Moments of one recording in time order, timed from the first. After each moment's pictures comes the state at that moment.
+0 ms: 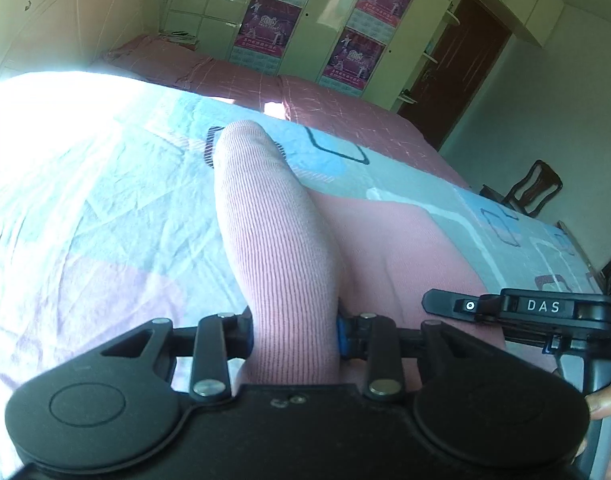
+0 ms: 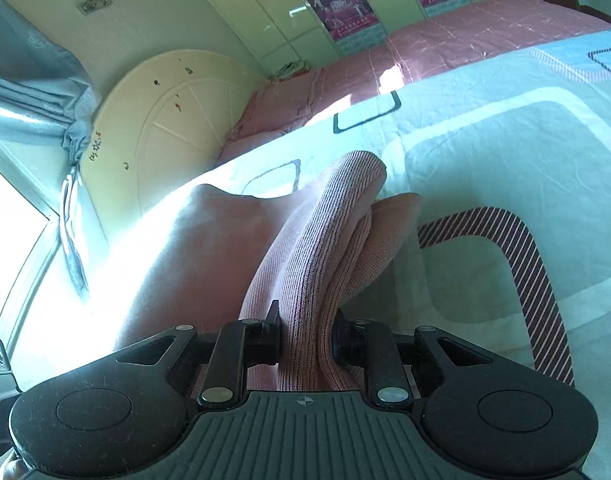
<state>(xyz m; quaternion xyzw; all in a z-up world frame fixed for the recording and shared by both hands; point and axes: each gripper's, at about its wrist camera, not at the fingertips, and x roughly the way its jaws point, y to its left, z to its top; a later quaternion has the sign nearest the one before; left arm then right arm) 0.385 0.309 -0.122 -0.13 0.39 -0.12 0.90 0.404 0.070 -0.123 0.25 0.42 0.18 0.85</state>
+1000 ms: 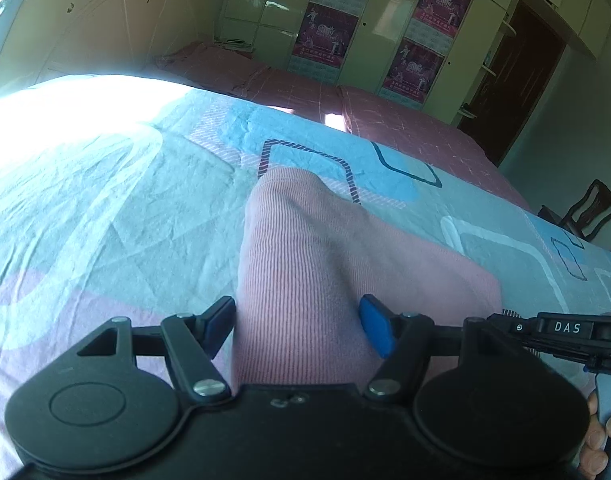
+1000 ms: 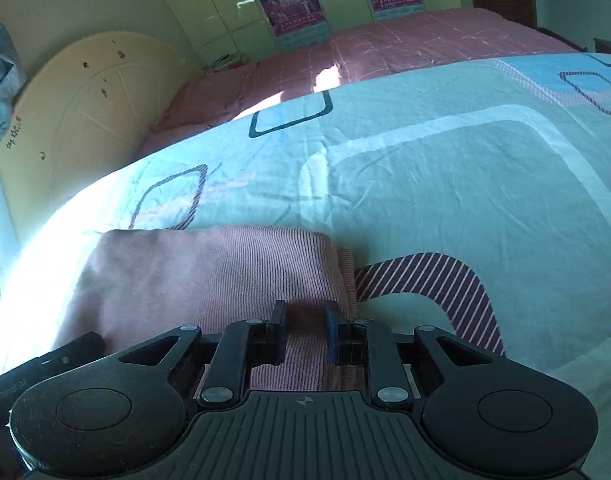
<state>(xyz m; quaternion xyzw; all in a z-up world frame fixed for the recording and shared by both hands) 0.432 0.311 -0.131 -0.13 0.38 -0.02 0.91 0.455 0.069 -0.135 0.17 0.44 0.09 0.88</state>
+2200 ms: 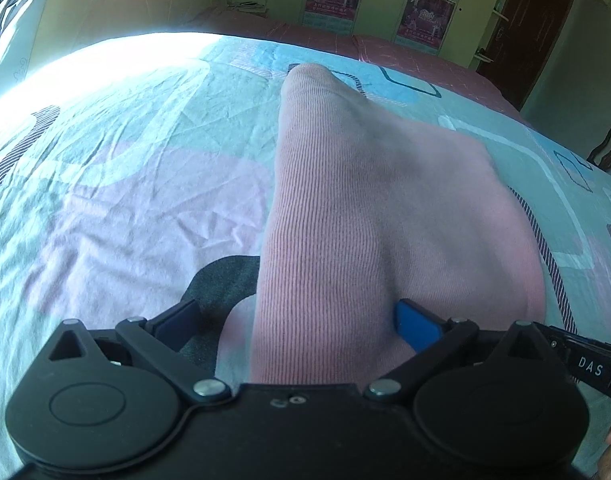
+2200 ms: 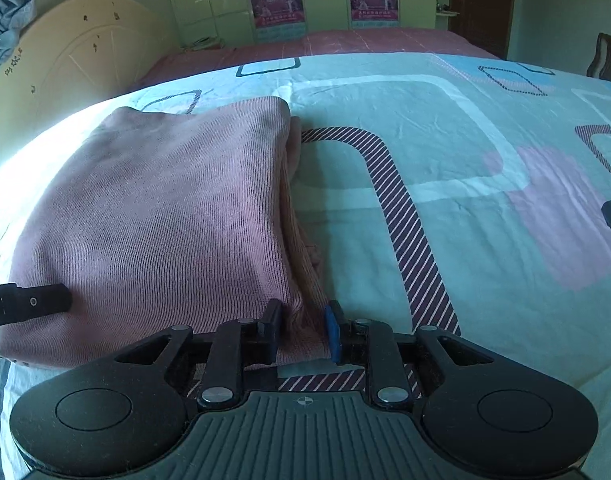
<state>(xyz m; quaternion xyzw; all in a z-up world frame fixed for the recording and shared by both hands) 0.314 0.308 -0.132 -0.07 0.45 0.00 0.89 0.295 0.087 -0.139 0.09 0.44 0.02 0.89</state>
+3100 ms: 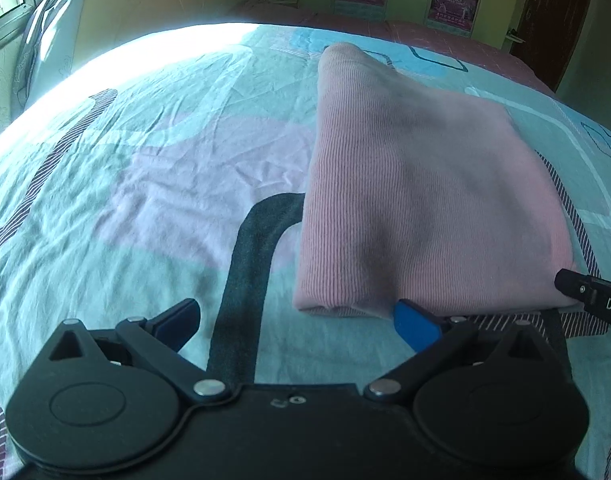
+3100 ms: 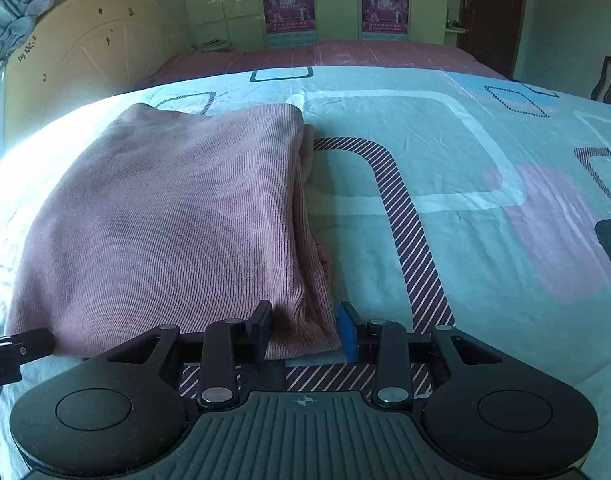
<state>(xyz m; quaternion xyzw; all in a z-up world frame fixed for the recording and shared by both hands) 0.255 0.299 -0.117 -0.04 0.49 0.06 0.87 0.272 0.096 -0.124 0.06 0.43 0.05 0.90</state>
